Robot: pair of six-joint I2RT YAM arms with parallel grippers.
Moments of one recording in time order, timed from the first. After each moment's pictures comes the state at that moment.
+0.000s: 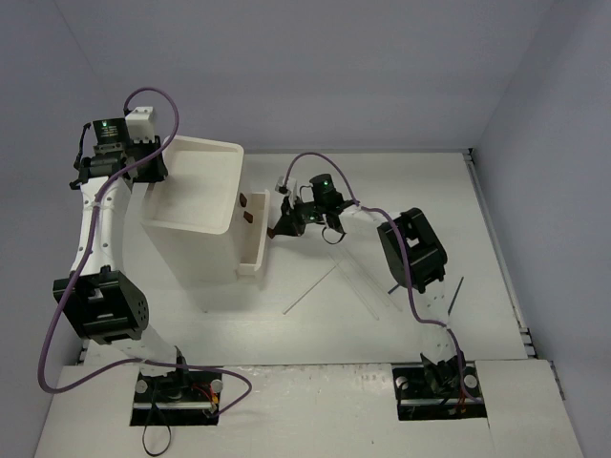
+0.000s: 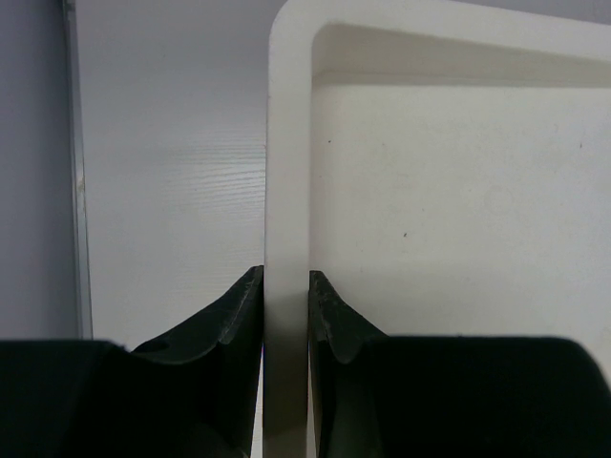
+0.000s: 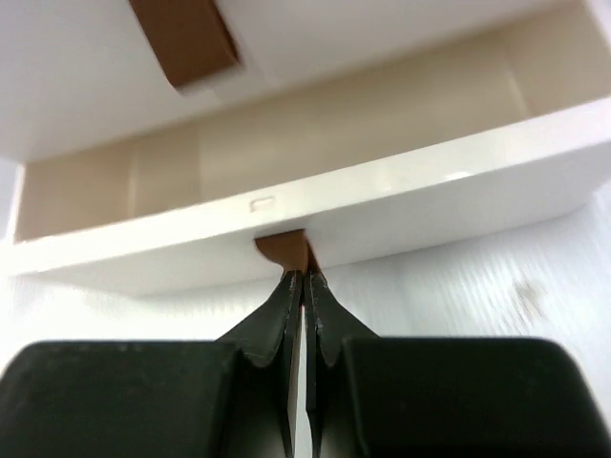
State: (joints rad) left arm 0.16 1.62 1.70 -0.76 0.23 0.08; right arm 0.55 2.24 1.49 0.16 -0.86 -0.19
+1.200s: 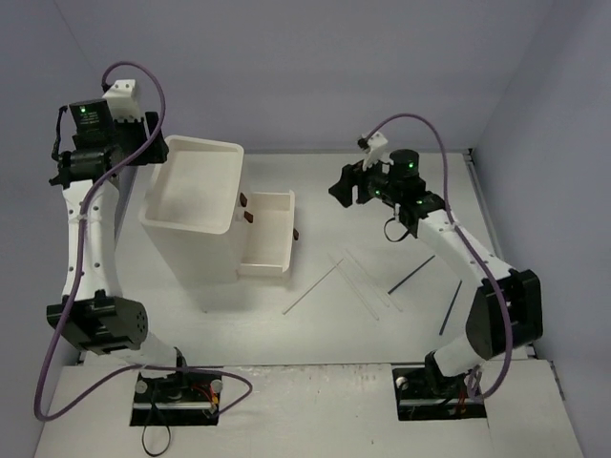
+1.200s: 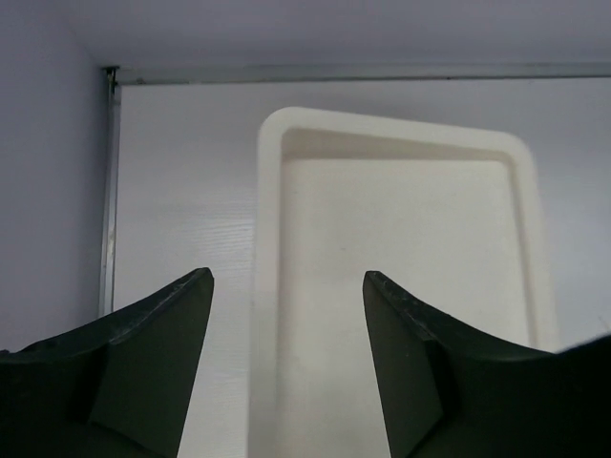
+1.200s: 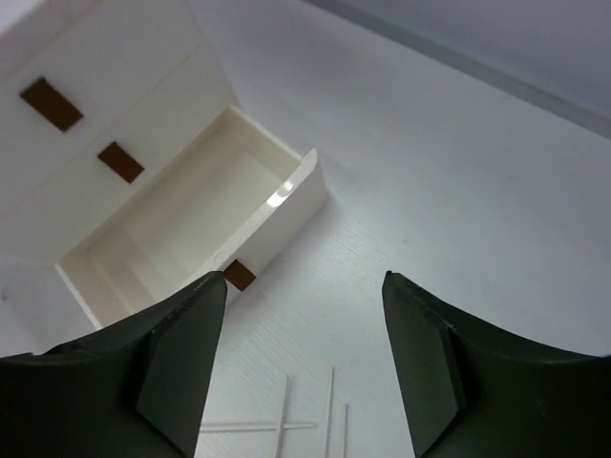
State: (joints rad) left arm 0.14 1.55 1.87 -0.81 0.23 0.04; right arm 0.33 1.51 1.17 -0.01 -0.44 0.03
